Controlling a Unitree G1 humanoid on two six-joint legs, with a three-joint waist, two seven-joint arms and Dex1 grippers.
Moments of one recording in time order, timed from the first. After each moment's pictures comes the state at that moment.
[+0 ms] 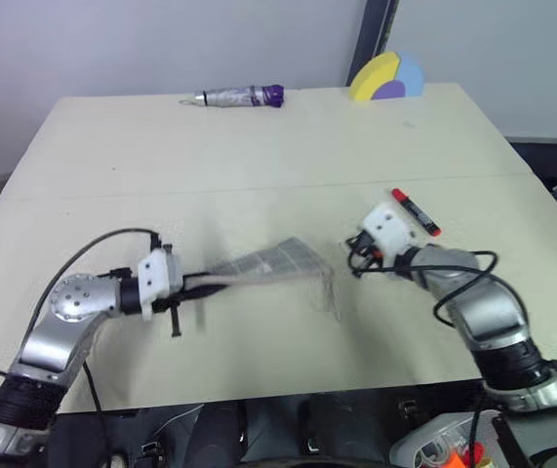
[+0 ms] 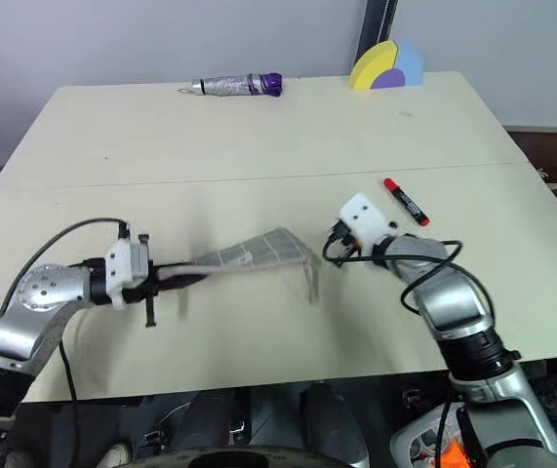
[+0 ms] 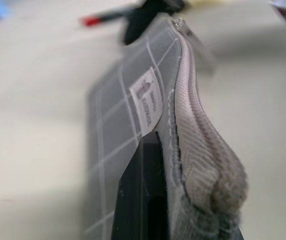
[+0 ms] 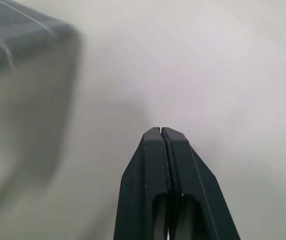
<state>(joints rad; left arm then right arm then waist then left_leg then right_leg) -0.20 0.73 -0.07 -0.09 -0.45 -0.01 -1.00 -0.40 -0.63 0.11 -0.19 0.13 0.73 0.55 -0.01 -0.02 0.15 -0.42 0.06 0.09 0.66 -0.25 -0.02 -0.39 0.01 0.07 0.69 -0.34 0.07</state>
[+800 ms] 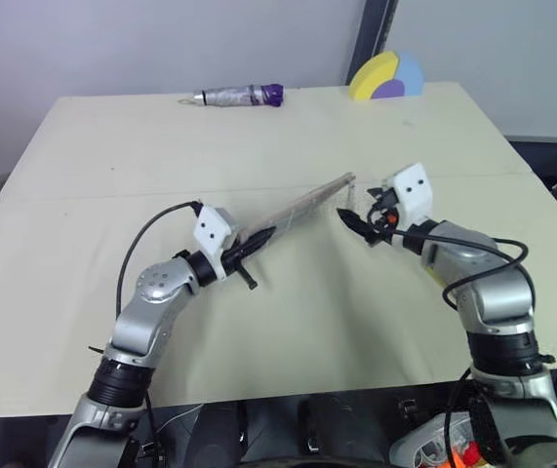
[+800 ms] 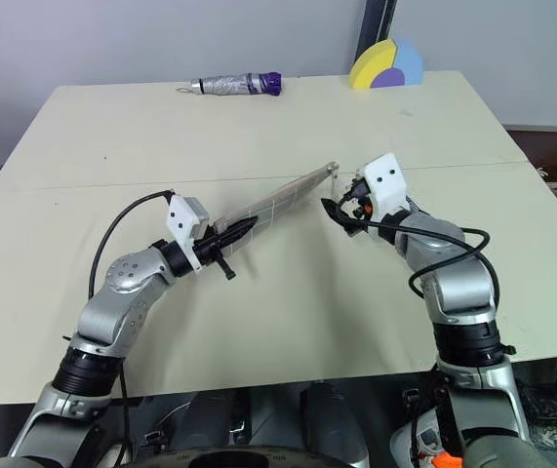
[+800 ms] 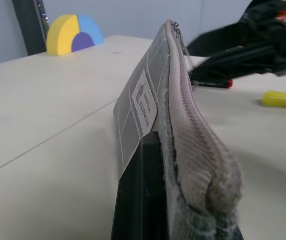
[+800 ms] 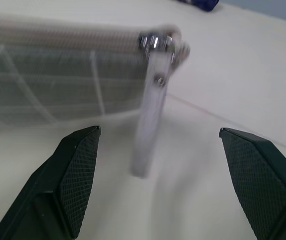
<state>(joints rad) -0.29 0.35 -0.14 -0.15 -0.34 0.22 -0.65 -0.48 -0.45 -0.03 -0.17 0.24 0.71 0.49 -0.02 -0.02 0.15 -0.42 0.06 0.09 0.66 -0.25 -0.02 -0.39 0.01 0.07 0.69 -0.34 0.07</state>
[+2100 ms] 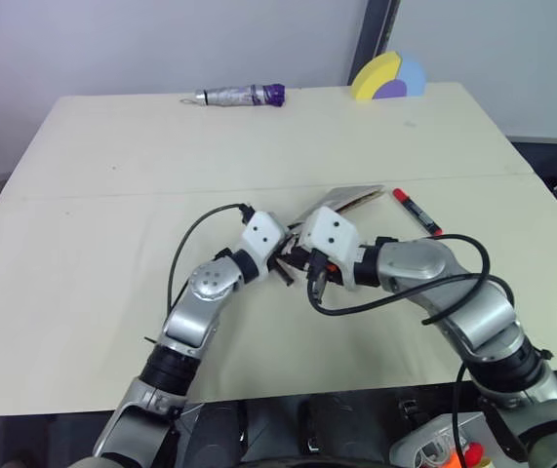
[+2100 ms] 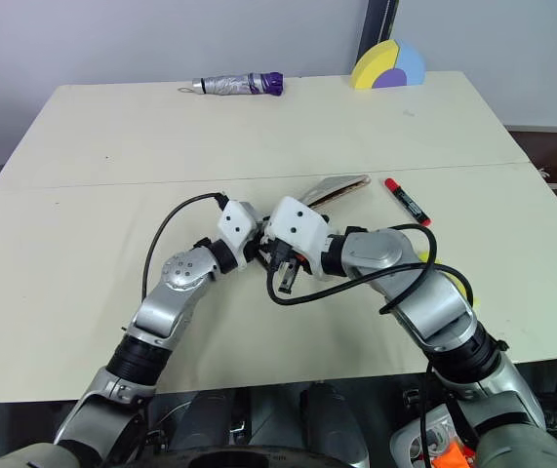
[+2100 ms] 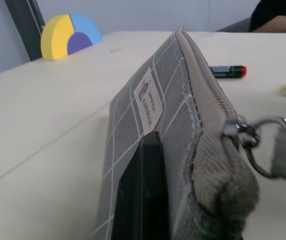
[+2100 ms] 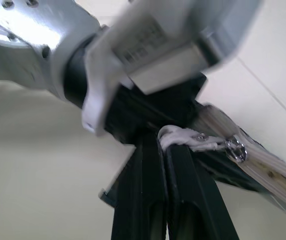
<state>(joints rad) -0.40 0.14 -0.26 0.06 -0.05 0.09 -0.51 -0.53 -0.58 0.33 -0.56 0.28 0.92 0.69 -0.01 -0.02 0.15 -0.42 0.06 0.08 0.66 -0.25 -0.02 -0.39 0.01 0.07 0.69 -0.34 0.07</state>
